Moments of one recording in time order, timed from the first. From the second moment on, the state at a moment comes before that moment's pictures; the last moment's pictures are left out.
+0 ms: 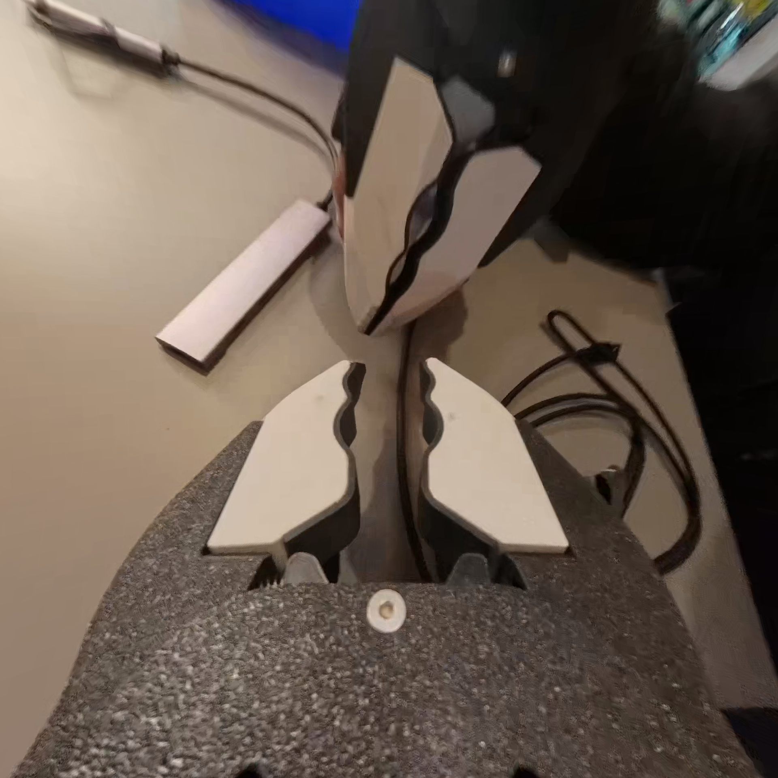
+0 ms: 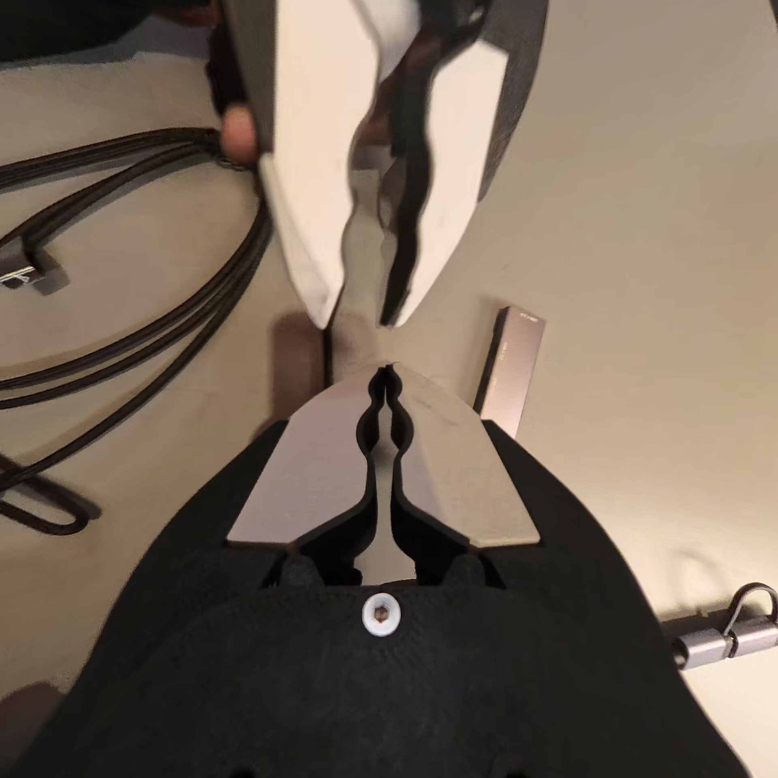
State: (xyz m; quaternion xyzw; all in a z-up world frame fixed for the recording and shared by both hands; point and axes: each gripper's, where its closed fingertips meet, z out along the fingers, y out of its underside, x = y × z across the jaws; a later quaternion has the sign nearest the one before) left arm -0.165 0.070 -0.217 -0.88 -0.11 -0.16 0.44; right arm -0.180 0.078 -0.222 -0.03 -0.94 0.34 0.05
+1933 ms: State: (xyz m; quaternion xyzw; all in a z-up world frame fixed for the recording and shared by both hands) left arm -0.224 0.027 -0.235 -0.93 -0.05 0.13 0.35; right arm -0.210 0.082 -0.224 -0.07 -0.92 0.36 0.13
